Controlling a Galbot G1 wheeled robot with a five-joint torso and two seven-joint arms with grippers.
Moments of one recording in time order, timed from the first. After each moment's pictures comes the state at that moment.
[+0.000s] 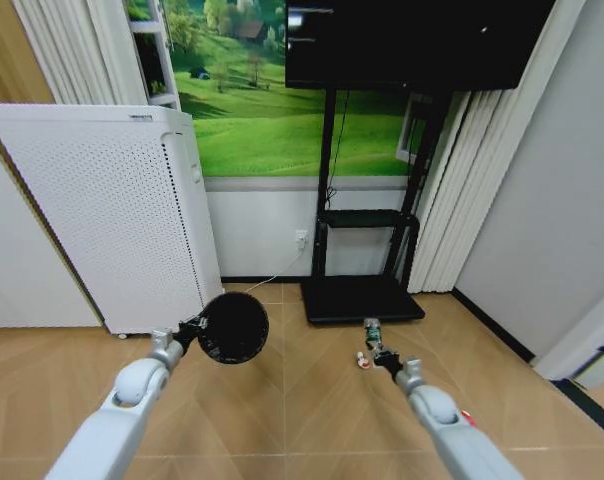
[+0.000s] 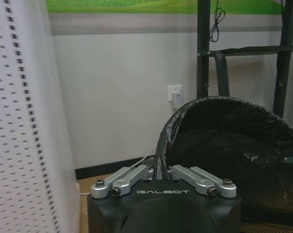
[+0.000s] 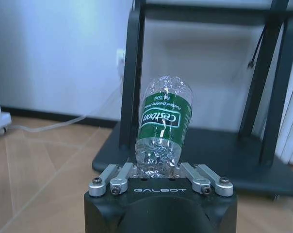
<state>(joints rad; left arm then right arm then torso) 0.95 -1.06 -0.37 -1.64 -0.44 0.27 0.14 -1.11 0.97 0.45 1.54 0.48 -0.13 -0.12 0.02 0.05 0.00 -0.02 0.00</state>
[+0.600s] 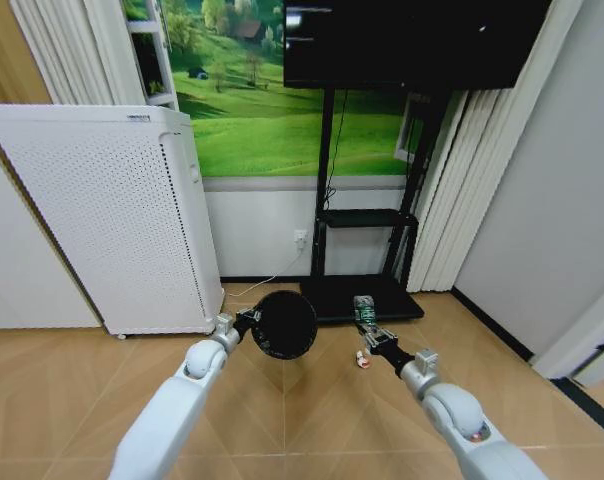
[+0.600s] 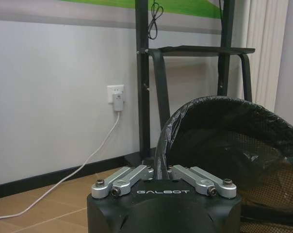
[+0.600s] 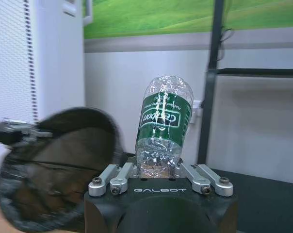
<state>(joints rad) 0.78 -1.21 -0.13 -1.52 -0.40 0.26 0.13 -1.23 1.01 0.43 1.94 0.48 -0.23 -0.16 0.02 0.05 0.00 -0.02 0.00</state>
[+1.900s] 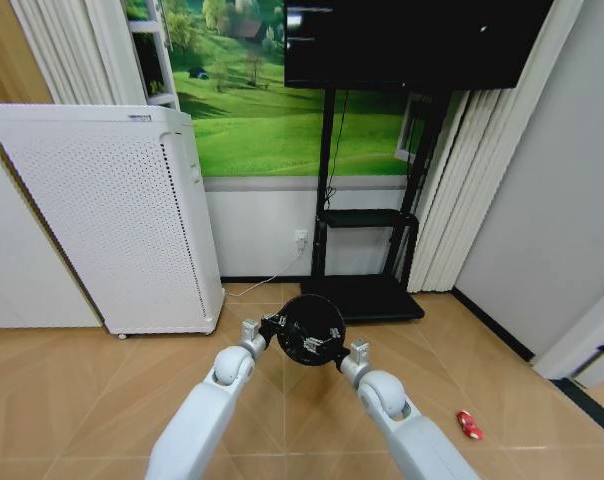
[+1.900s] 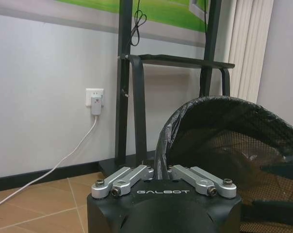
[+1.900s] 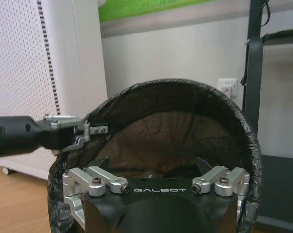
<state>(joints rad) 0.80 -1.31 -0.10 -1.55 -0.40 0.27 0.10 -1.04 1.19 0.20 1.79 0.42 -0.30 -0.07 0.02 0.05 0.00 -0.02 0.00</state>
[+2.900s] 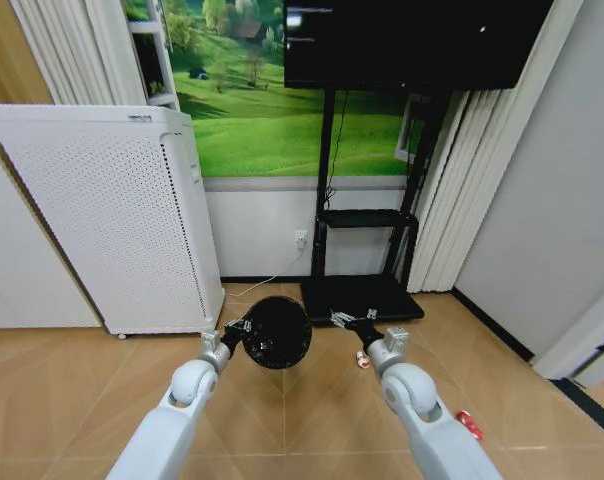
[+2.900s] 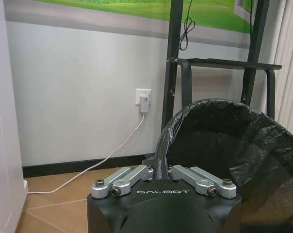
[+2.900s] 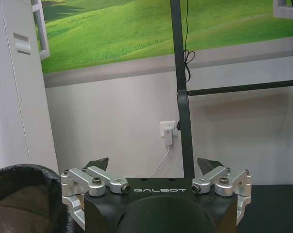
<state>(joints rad) 0.99 -1.20 -0.30 -1.73 -0.43 0.31 0.08 -1.08 1.18 0.35 1.97 0.51 -0.33 0.13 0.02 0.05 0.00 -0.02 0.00</state>
